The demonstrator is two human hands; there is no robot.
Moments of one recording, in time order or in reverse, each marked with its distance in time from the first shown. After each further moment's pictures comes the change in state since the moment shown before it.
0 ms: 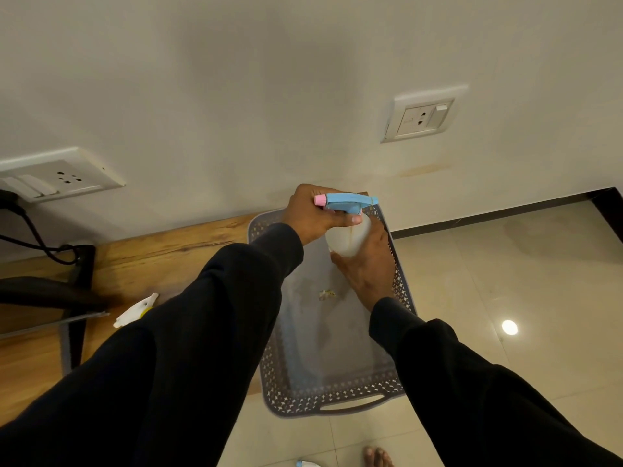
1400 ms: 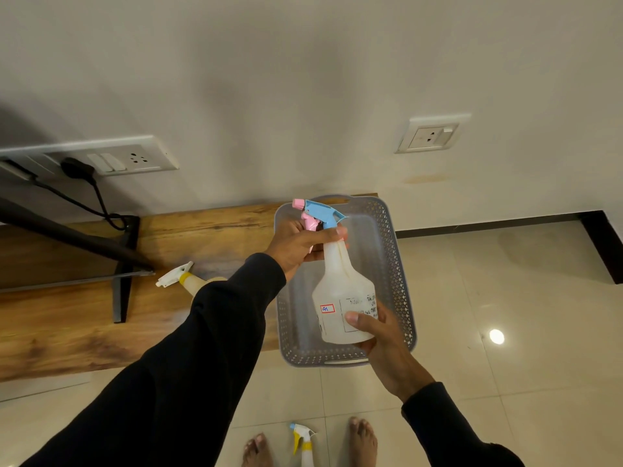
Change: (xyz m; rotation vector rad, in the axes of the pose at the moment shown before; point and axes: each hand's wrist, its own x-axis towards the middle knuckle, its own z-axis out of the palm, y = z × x) left_hand -0.107 0.012 -0.035 -0.553 -0.045 -0.264; right_hand -0.170 -0.050 -0.087 0.717 -0.583 0.367
